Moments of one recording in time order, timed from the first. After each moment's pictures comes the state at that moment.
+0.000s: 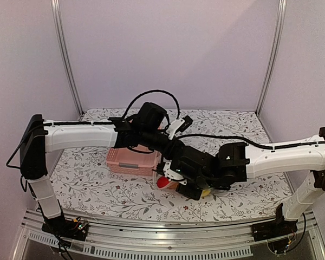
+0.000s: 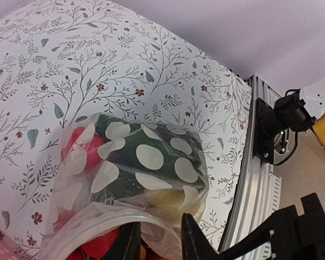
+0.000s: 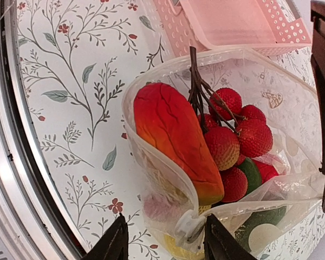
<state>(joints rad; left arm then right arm) -0.94 1.83 1.39 -0.20 0.39 -0.17 1.32 1.60 1.25 -0.72 0.36 -0.04</state>
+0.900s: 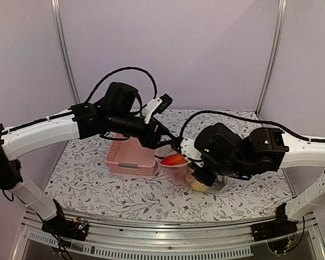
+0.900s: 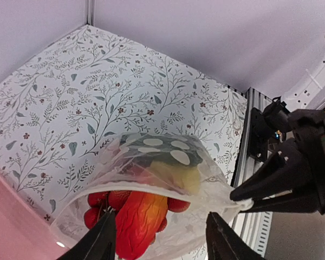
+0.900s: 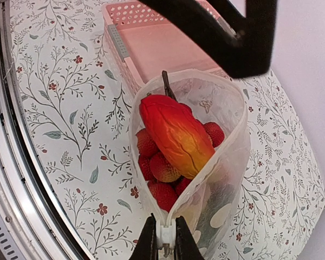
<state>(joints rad) -0.91 1.59 1.40 -0.38 0.34 -0.09 1.31 1.41 1.28 -0.76 0.46 0.01</state>
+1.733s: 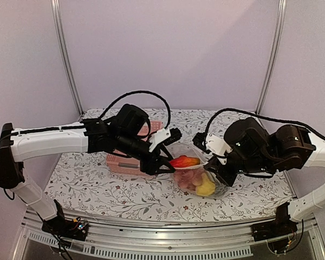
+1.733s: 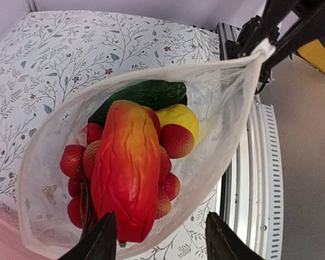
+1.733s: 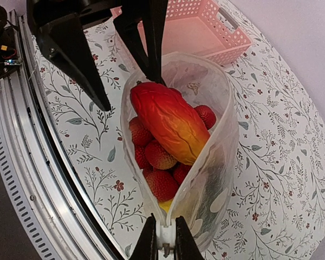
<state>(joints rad) -0.97 1.55 1.22 -0.38 0.43 0.18 1.28 1.20 1.21 -0.84 0.34 0.08</state>
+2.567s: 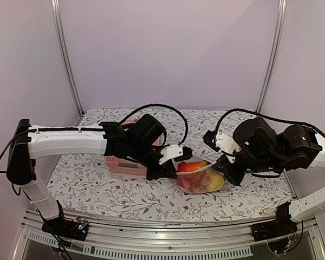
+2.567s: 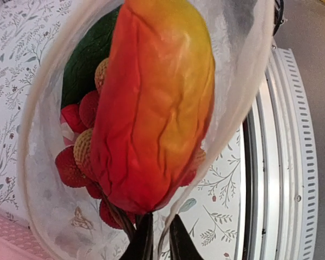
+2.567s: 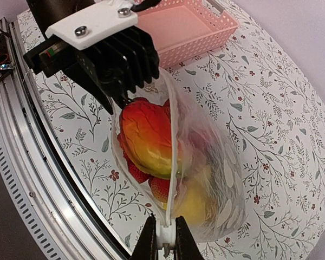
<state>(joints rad) -1.04 1.70 1.31 -0.52 0.32 0.39 1.24 1.13 1.17 -0.90 0.33 0.15</state>
